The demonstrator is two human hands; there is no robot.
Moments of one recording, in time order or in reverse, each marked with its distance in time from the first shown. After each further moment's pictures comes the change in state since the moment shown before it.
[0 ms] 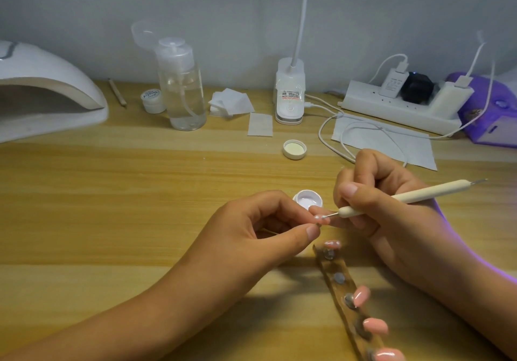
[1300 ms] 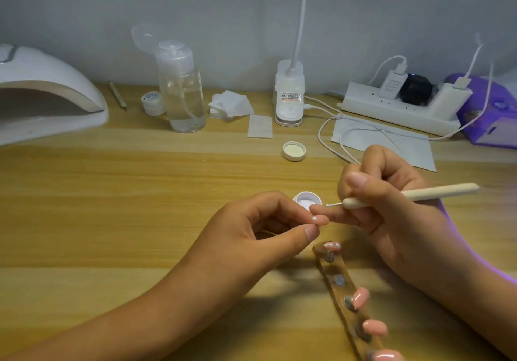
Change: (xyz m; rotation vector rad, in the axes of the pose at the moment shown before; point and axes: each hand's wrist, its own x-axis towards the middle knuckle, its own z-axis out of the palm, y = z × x) left_hand 0.000 0.000 0.000 -0.017 0.007 -0.012; right_hand 0.001 0.002 -0.003 0.017 0.010 -0.048
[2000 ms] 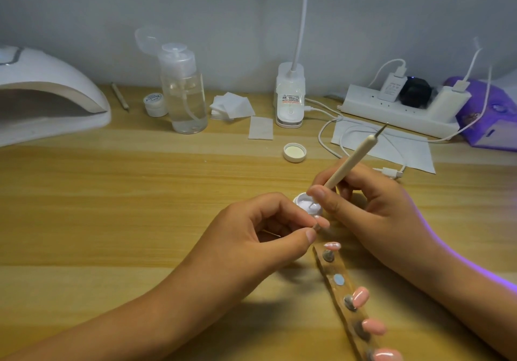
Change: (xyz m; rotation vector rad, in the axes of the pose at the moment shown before) left_hand 0.000 0.000 0.000 0.040 -0.008 0.017; right_hand 0.008 0.011 -0.009 -0.860 -0.040 -0.195
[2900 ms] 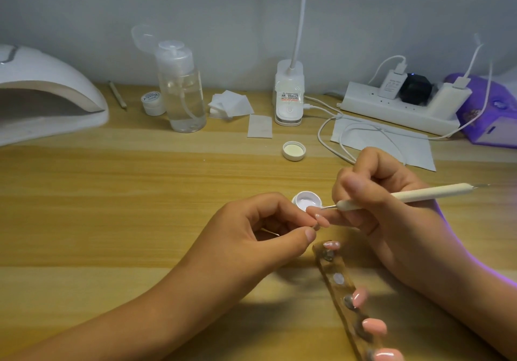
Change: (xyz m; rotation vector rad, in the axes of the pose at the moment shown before) left_hand -0.001 0.003 0.001 0.018 0.016 0.000; right_hand -0.007 -0.014 -0.002 0.815 0.005 0.179
